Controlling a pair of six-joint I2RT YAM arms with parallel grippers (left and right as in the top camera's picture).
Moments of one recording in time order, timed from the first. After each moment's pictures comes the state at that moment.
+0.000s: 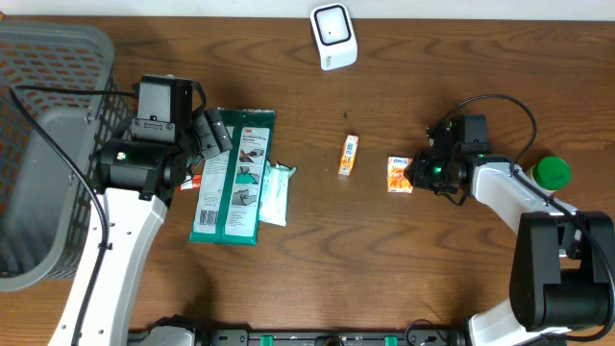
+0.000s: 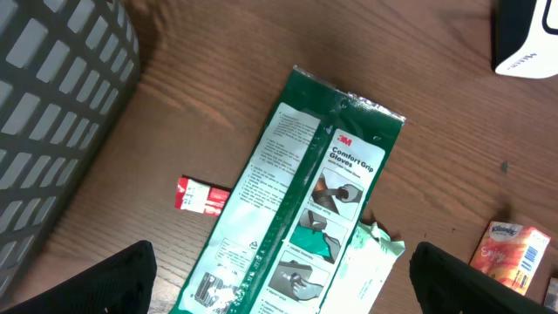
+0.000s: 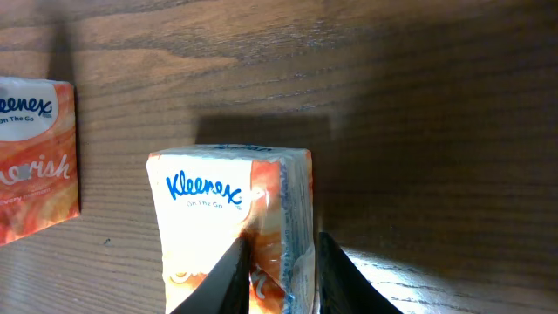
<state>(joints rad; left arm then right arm) -0.15 1.31 1.29 -0.95 -0.14 -0.48 0.04 1.74 0.88 -0.35 -0.34 0.26</state>
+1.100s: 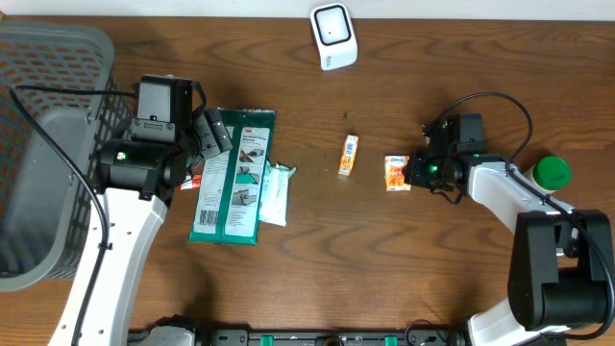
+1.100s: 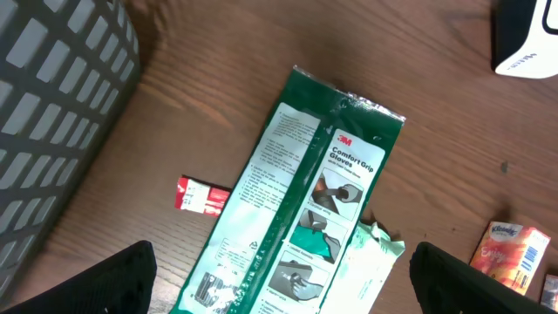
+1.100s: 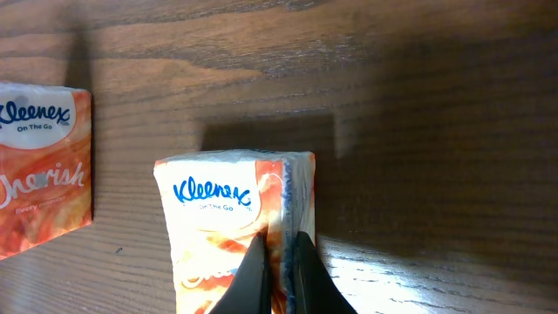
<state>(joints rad) -0.15 1.31 1.29 -0.95 -0.14 -0.48 0.06 1.75 0.88 -0.32 -0.34 0.28</state>
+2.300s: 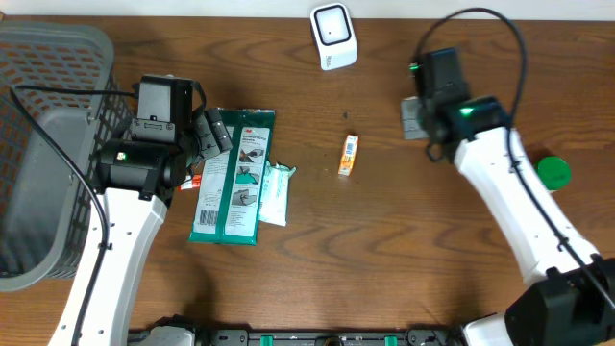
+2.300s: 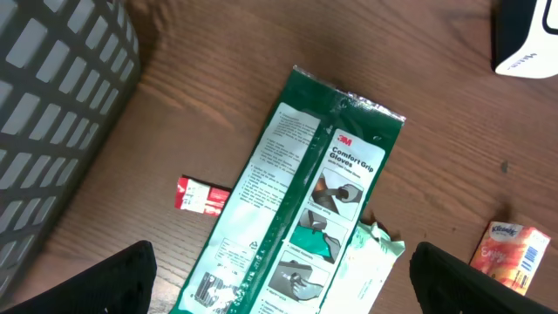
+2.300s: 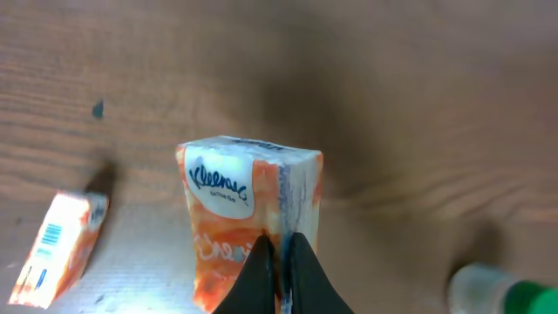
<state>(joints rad) -0.15 1.31 1.29 -0.95 -0.14 -0.48 0.34 1.63 1.41 -0.79 0.36 0.12</state>
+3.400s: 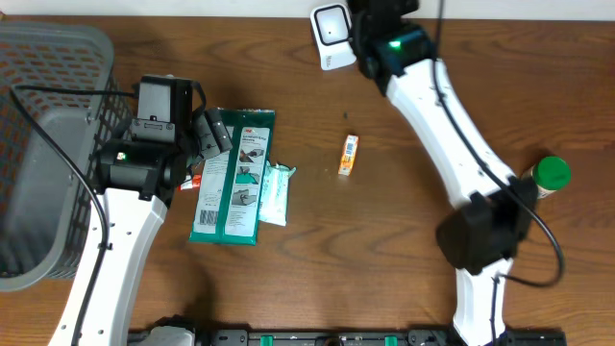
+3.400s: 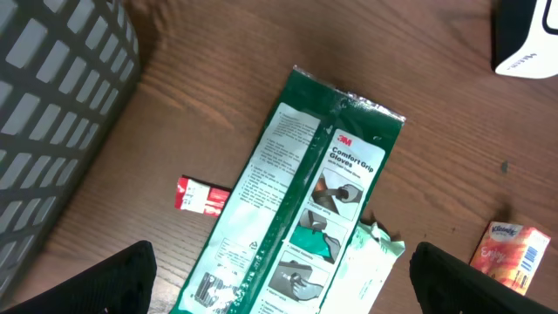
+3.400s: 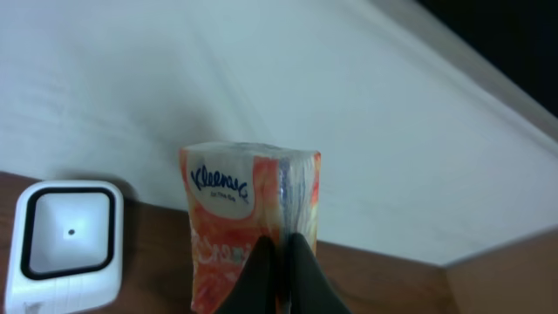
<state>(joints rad) -0.15 1.31 1.29 -0.95 -0.14 -0.48 0.45 2.14 2.14 -0.40 0.68 -0.30</state>
